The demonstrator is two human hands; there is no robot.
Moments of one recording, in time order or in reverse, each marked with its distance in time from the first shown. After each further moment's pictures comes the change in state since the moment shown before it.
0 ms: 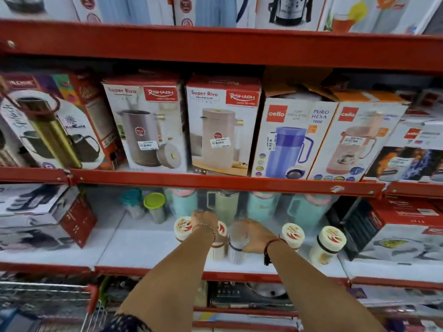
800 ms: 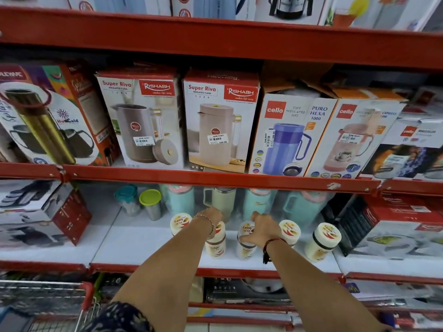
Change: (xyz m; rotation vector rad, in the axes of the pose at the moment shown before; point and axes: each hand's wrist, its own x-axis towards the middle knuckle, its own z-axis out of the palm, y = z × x) left_hand -0.004 0.000 -0.009 -0.259 -0.082 0.310; right_hand -0.012 0.006 -0.008 -0.080 0.268 0.269
